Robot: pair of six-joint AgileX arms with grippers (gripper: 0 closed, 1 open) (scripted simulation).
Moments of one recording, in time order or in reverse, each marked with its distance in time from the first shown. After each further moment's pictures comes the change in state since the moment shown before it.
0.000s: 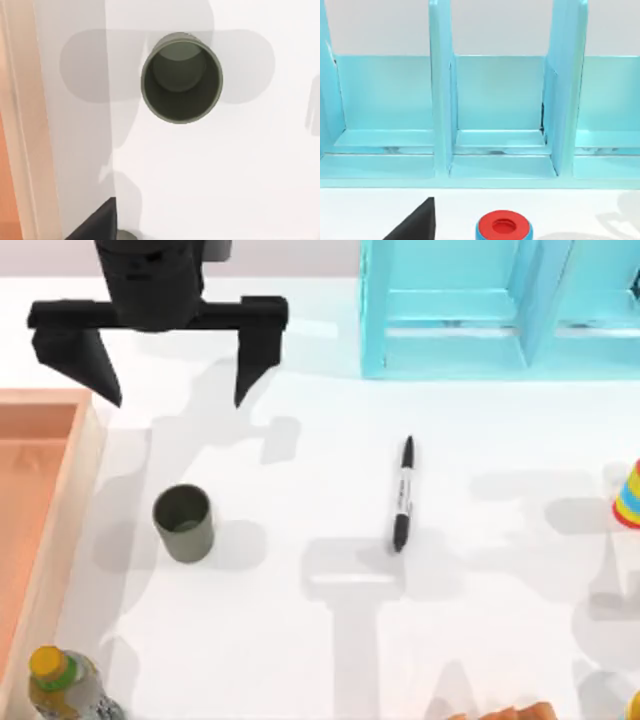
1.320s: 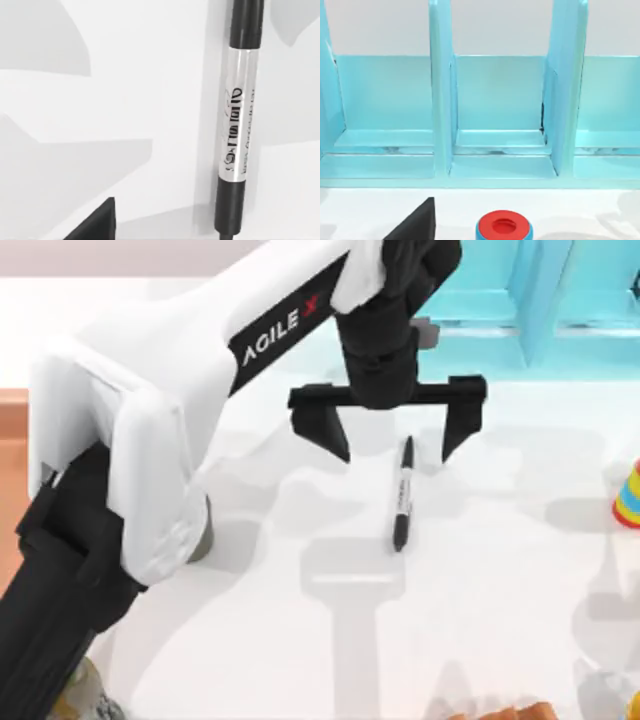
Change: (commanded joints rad) left arm -0.212 0.602 0.467 0.203 0.198 -0.064; right arm 0.000 0.000 0.000 0.000 0.000 0.000
